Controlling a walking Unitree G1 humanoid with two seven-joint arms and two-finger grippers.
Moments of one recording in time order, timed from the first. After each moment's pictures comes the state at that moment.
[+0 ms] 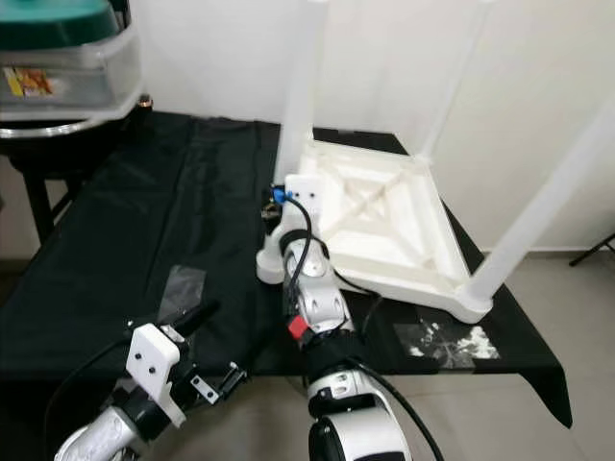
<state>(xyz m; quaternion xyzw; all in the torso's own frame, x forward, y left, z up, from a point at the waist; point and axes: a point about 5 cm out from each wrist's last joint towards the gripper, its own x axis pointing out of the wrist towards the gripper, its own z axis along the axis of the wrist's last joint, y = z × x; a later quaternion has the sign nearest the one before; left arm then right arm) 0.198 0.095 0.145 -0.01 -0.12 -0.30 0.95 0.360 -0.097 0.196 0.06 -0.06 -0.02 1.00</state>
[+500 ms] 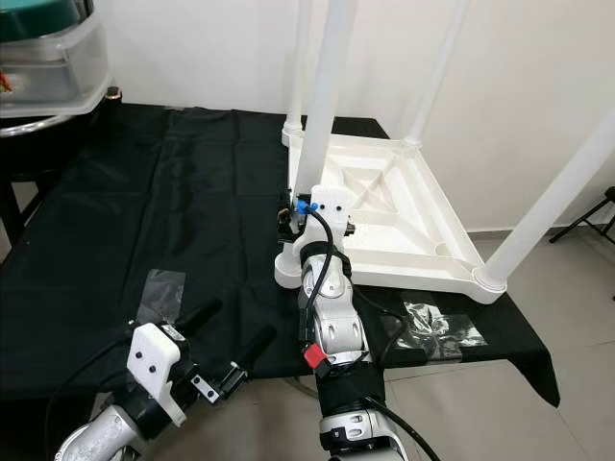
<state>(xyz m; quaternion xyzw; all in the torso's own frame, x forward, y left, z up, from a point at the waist) 0.198 0.094 0.145 -0.01 -0.12 -0.30 0.95 0.352 -0.089 0.195 0.06 -0.06 0.03 1.00</state>
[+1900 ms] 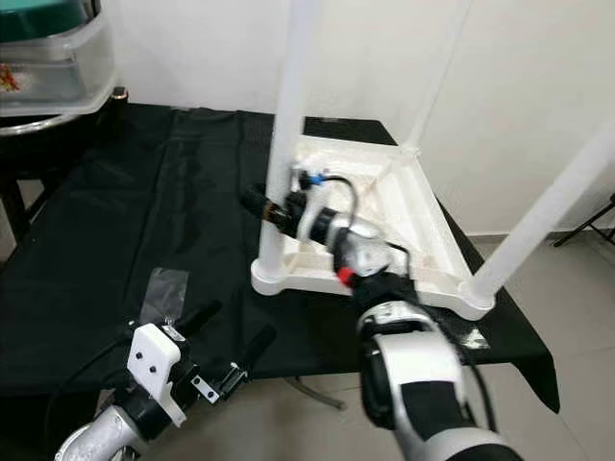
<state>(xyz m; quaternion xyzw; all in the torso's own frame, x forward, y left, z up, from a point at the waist) 0.198 0.094 0.145 -0.01 -0.12 -0.30 0.95 0.398 -0.095 0.219 0.04 -0.03 0.41 0.91</state>
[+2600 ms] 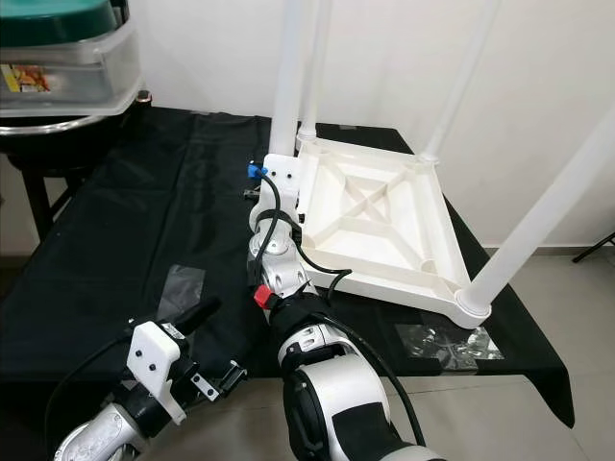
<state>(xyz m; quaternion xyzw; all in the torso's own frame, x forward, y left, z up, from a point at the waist) 0.199 0.094 0.146 -0.01 -0.12 -0.30 0.95 0.392 -0.038 0.213 0.08 -0.04 -0.06 0.99</state>
